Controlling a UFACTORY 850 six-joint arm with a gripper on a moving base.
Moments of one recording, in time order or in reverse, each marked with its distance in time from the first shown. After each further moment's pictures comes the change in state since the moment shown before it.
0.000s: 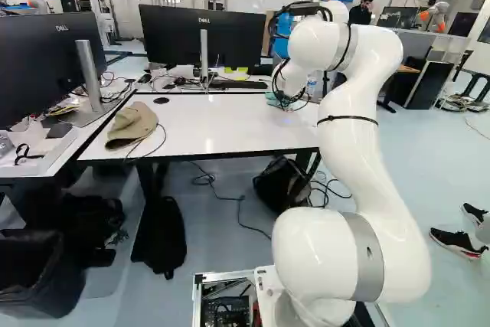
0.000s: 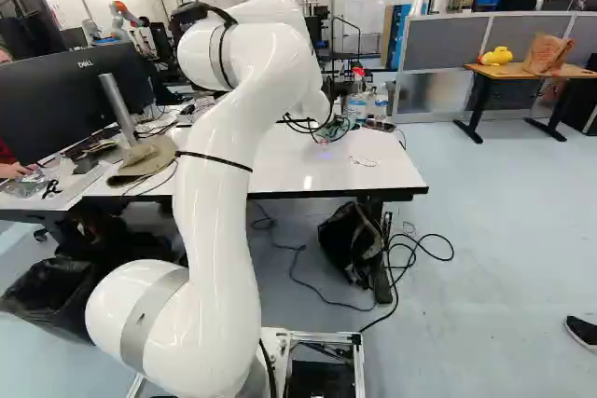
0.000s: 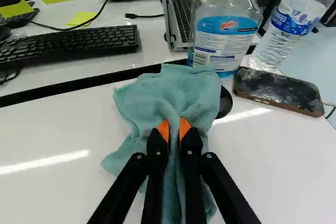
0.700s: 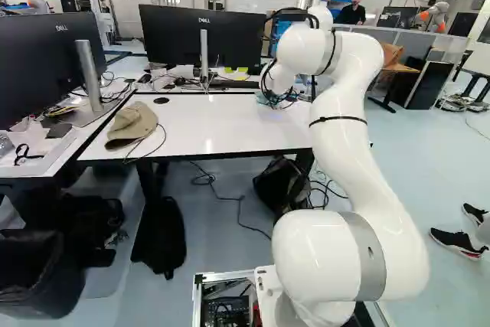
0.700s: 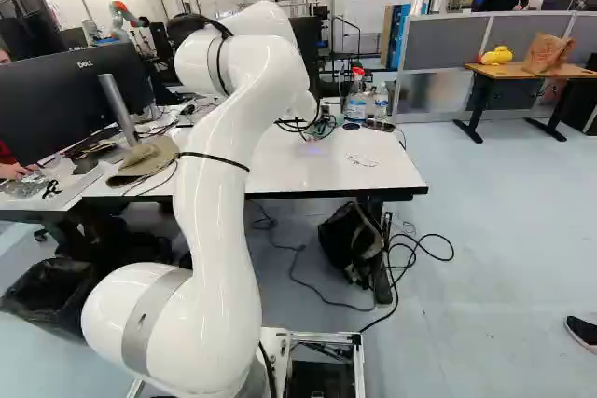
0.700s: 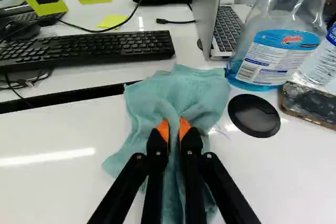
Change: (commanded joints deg) arm 4.3 -1.8 -2.6 0.0 0.0 0.0
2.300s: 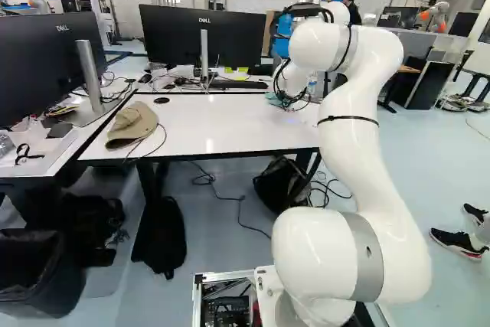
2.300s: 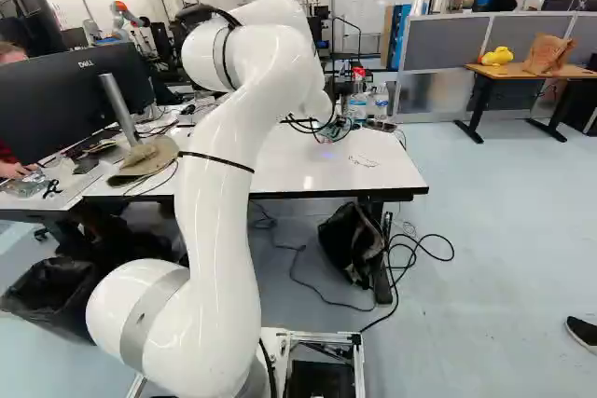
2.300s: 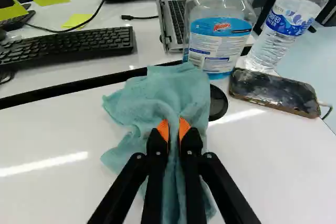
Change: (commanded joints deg) arm -5.9 0.8 1.2 0.0 0.0 0.0
